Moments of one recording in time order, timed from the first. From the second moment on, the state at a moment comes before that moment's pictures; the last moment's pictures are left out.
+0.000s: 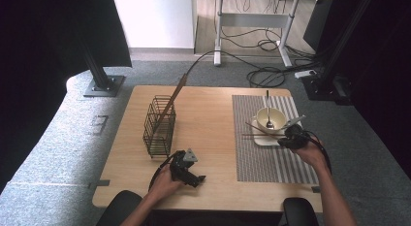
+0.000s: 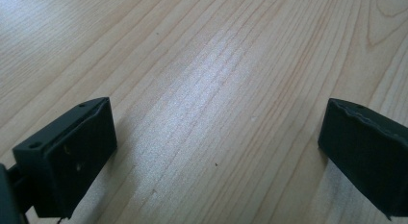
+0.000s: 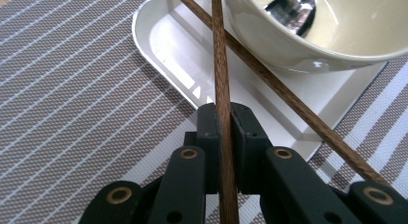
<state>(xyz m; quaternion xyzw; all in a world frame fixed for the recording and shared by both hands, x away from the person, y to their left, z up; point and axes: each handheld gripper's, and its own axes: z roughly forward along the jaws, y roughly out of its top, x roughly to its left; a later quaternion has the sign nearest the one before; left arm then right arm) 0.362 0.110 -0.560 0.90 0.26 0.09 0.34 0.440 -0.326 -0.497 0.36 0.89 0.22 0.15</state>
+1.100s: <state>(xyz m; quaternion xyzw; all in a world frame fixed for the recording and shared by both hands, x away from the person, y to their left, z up) 0.362 0.110 -0.560 0.90 0.26 0.09 0.34 0.448 -0.339 -0.511 0.39 0.88 0.22 0.15</state>
